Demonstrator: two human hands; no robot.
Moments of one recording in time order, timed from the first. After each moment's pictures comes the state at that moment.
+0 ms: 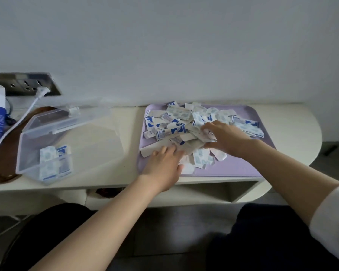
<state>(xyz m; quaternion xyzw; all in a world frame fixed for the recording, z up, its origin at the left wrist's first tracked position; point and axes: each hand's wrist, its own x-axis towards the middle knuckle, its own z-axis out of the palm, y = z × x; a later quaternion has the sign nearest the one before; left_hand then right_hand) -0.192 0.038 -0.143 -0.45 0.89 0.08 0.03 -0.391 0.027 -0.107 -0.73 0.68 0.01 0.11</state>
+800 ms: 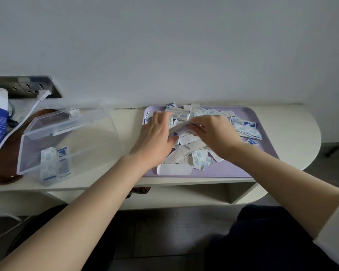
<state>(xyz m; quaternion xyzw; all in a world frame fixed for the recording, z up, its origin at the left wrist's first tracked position) -0.186 0.008 -0.098 -0.48 0.85 0.11 -0.19 -0.355 0.039 -0.084 -0.74 0.63 -0.24 0.06</state>
